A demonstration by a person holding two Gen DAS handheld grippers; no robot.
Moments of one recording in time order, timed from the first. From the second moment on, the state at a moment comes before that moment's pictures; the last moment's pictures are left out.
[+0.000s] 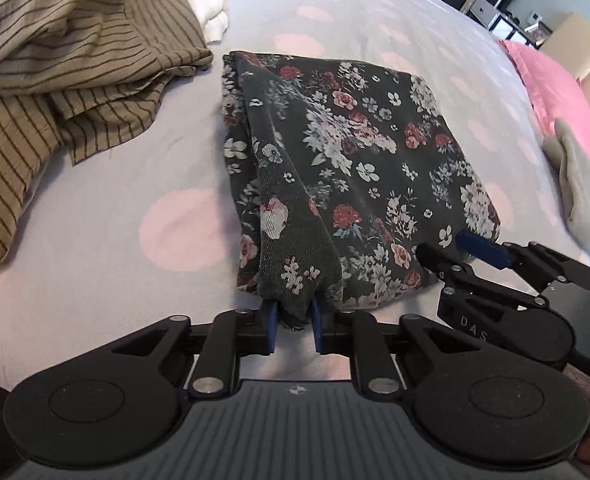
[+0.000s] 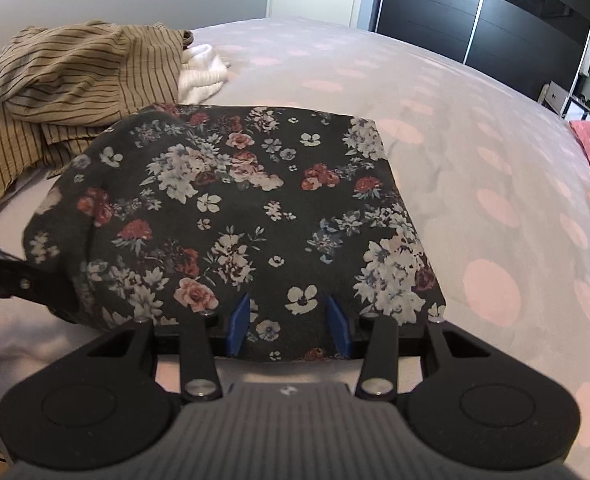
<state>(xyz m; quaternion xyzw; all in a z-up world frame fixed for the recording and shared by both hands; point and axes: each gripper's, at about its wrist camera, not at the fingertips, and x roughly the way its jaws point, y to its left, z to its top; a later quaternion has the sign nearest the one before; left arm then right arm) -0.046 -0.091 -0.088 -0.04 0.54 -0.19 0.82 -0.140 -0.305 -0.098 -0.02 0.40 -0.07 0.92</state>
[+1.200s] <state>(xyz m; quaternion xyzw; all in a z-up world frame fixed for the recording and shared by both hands) -0.026 -0.097 -0.060 0.03 0.51 -0.19 0.84 -0.145 -0.361 -0.082 0.06 0.39 -0.12 0.91</state>
